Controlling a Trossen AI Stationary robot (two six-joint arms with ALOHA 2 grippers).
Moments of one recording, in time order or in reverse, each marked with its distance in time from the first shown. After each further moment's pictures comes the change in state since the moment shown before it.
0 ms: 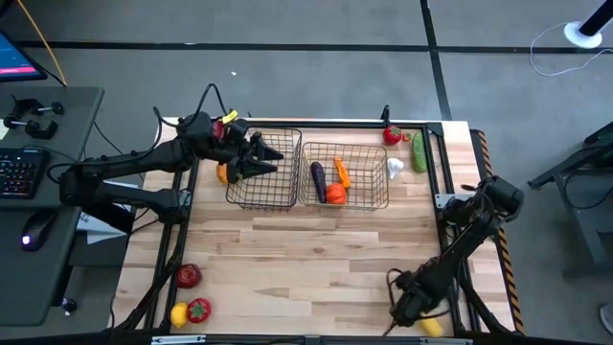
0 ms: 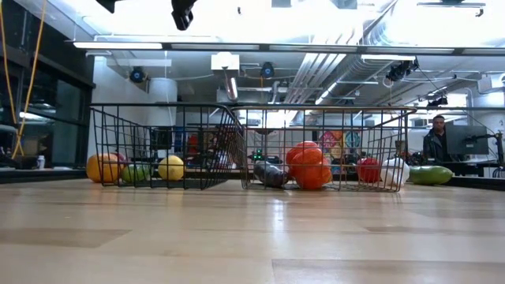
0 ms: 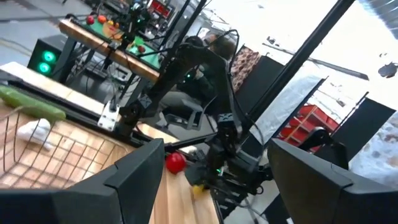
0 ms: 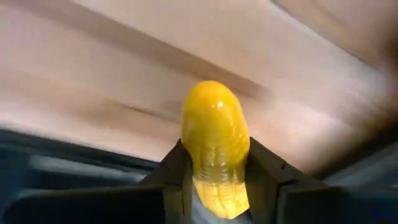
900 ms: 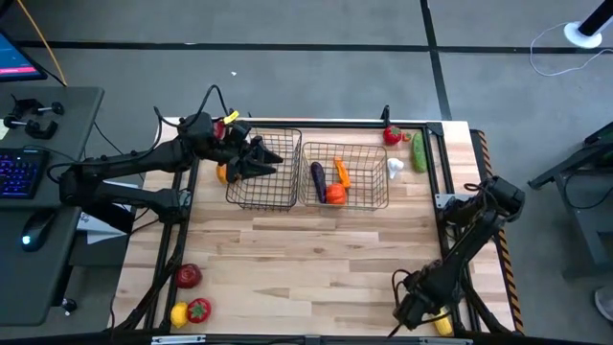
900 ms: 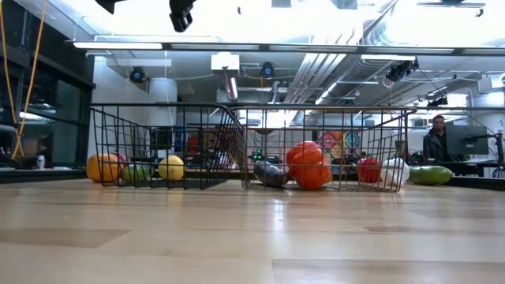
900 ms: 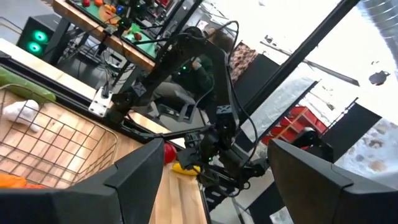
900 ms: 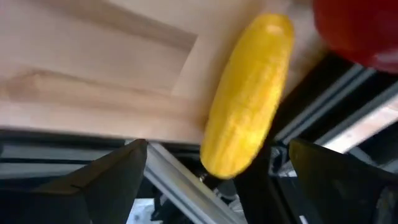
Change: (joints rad) left arm -0.001 0.000 0.000 -0.027 0.022 -0.071; right arm 0.053 -0.002 0.012 -0.139 -0.181 0.080
